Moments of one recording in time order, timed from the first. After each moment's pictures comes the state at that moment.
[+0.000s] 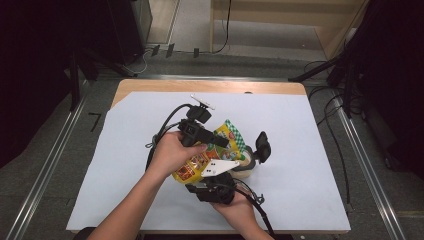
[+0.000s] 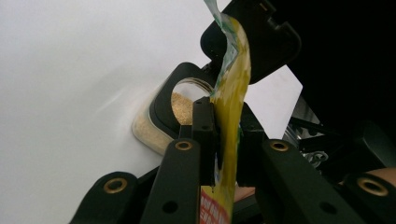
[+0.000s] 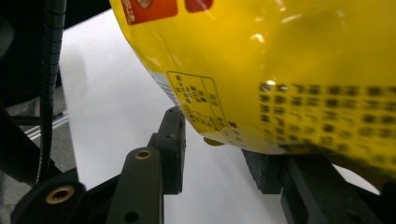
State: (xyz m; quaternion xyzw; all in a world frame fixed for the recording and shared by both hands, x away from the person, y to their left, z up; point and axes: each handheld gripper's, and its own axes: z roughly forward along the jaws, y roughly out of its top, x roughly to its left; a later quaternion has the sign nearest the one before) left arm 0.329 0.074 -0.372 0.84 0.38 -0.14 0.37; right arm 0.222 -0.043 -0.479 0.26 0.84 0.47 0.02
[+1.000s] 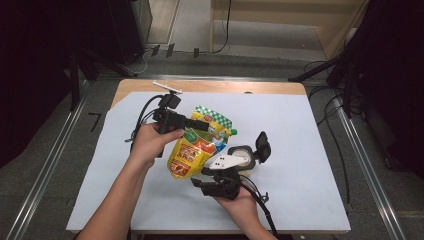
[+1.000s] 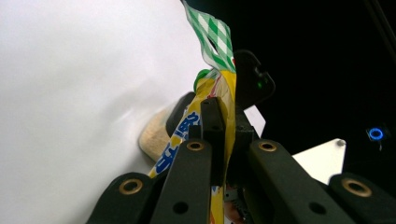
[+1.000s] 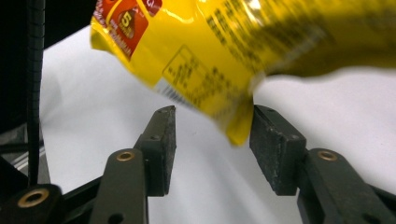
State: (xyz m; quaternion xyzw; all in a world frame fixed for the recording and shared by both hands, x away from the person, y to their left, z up) left arm 0.352 0.146 -0.361 0.76 0.42 -0.19 0.46; right arm 0.234 -0.059 -0.484 0.31 0.81 0.49 0.02
